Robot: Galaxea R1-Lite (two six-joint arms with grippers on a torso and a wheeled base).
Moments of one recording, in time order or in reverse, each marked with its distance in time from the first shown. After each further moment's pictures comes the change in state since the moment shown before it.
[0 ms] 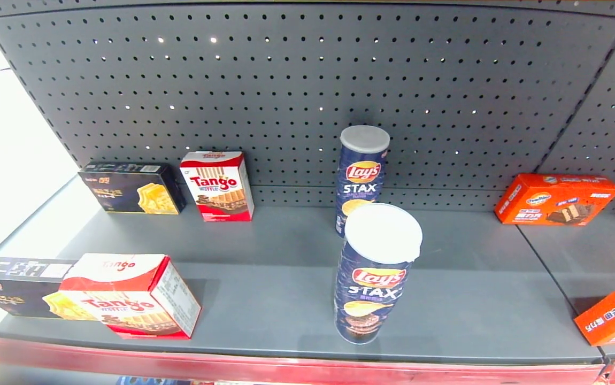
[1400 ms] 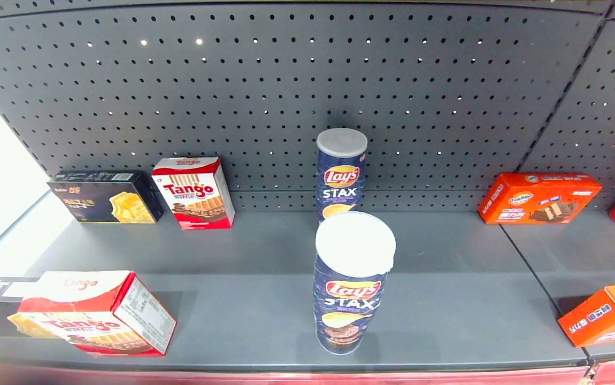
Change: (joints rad) left arm 0.001 0.000 0.000 0.002 0.032 -0.063; right arm 0.000 -0.001 0.000 0.000 -0.003 0.006
